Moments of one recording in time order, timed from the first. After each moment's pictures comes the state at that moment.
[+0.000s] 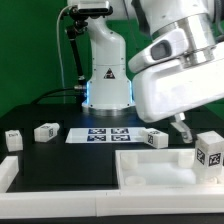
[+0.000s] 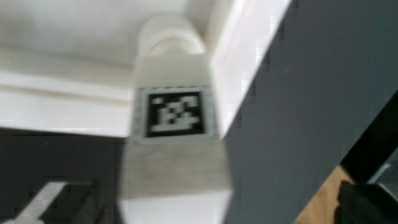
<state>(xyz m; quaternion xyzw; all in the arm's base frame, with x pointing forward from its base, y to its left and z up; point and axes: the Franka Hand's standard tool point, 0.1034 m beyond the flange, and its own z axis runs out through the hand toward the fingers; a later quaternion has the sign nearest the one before) 0.625 0.127 0.108 -0.98 -0.15 -0.10 0.13</state>
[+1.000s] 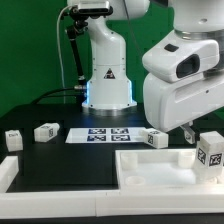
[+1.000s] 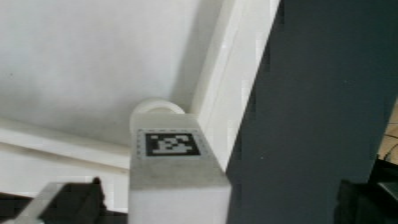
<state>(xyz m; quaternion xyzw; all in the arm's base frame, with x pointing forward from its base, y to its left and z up) 0.630 0.123 0.108 -0.97 -0.17 0.11 0.13</state>
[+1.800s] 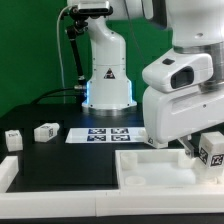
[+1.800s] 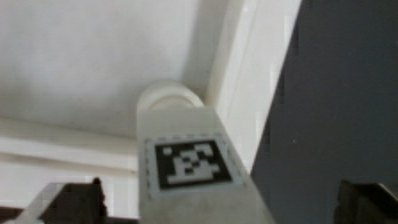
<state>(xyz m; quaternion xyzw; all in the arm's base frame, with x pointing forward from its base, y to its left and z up) 0.630 0.124 0.081 -0.98 -0.14 0.05 0.11</state>
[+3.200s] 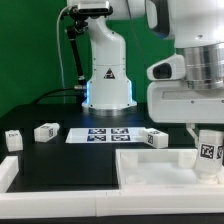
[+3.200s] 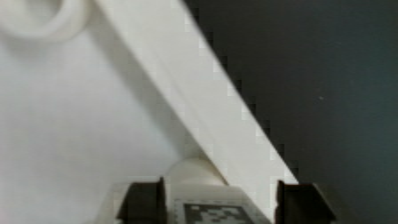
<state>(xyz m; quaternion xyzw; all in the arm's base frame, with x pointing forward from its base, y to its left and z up) 0.605 0.138 0.073 -0.94 0.32 0.03 0.08</state>
